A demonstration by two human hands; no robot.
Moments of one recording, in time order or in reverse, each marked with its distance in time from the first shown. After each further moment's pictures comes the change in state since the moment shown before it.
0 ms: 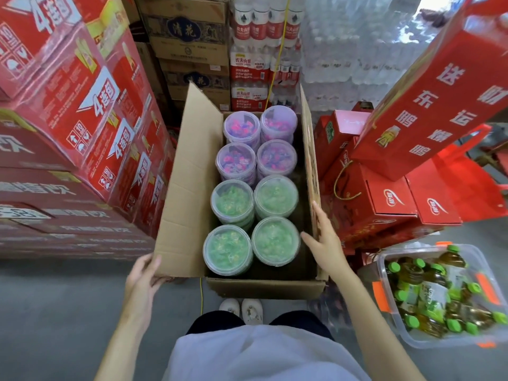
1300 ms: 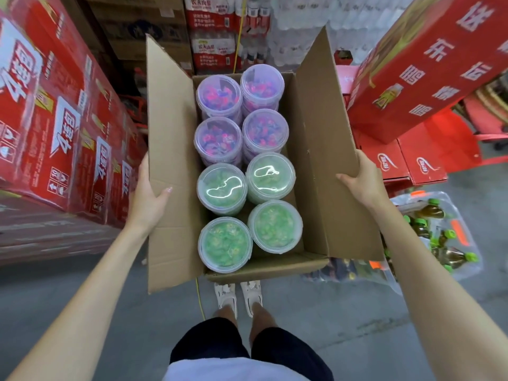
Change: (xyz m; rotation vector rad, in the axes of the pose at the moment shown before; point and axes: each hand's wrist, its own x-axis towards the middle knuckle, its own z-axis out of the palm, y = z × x) left_hand 0.136 0.071 0.077 0.740 -0.221 0.441; right_hand 0.073 -0.024 -0.067 -0.360 0.237 0.209
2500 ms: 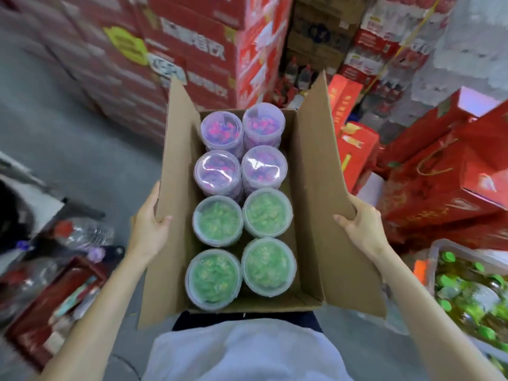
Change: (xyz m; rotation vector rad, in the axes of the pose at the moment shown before) left_hand -0.459 -0.091 -0.051 0.001 0.549 -0.325; right_hand -0.275 0.032 0.048 -0.062 -0.444 -0.560
